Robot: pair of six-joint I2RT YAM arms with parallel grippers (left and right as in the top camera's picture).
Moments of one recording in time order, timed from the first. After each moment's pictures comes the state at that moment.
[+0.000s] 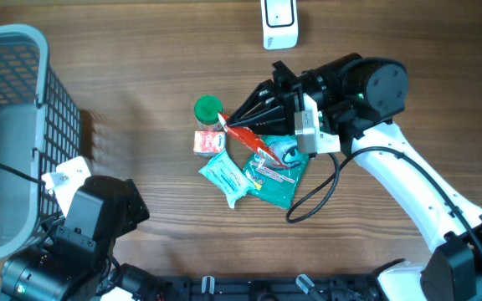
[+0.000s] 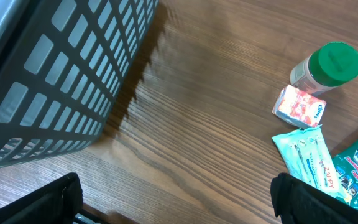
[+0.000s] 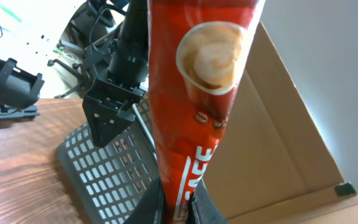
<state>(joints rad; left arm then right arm) -0.42 0.75 1.16 -1.48 -0.49 -0.74 0.44 1.56 1.19 1.07 -1.56 -0.40</state>
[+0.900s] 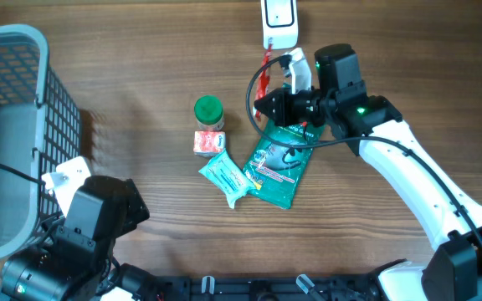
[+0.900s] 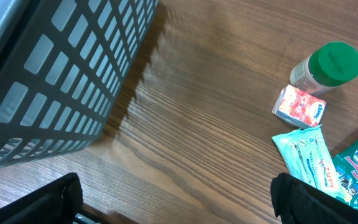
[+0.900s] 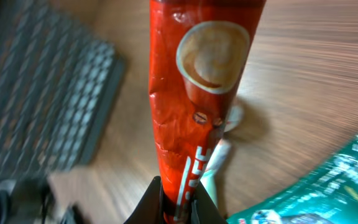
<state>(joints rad) -0.42 0.75 1.16 -1.48 -0.49 -0.74 0.38 1.56 1.19 -0.39 -0.57 0.37</state>
